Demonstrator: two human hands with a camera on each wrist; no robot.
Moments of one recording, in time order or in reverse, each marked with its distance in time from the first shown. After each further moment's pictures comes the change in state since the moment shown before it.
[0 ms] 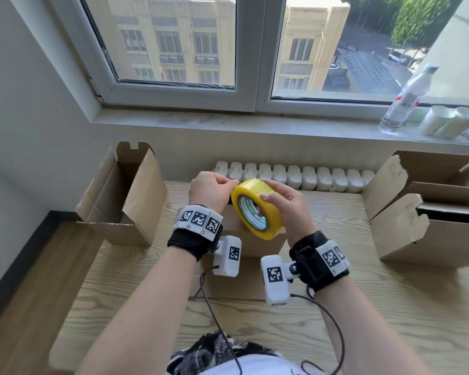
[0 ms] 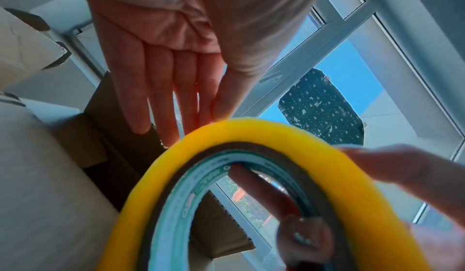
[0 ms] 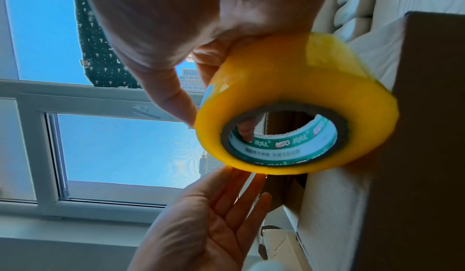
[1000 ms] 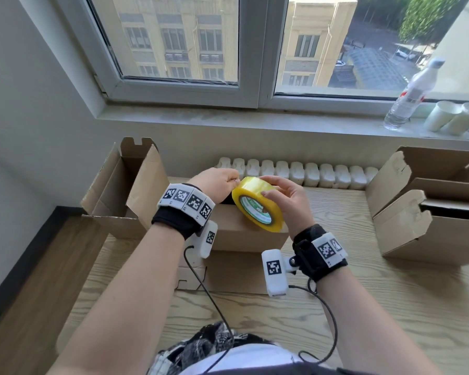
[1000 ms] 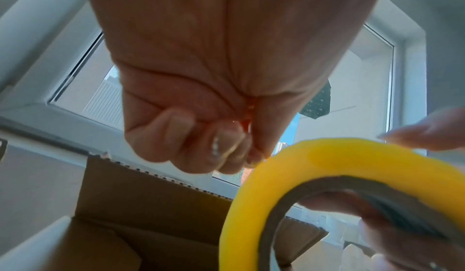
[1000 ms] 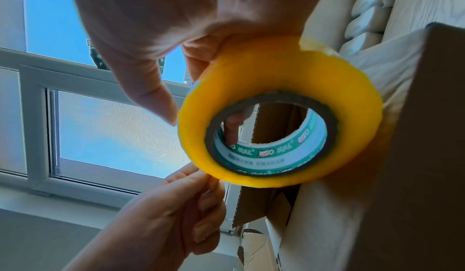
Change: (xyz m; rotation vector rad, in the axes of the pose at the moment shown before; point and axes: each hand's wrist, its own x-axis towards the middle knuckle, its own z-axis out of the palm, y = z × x) left_hand 0.003 0.031 -0.030 0.672 -0.535 0.291; right_hand 0.003 0.007 -0.005 -0.068 -0.031 -0.132
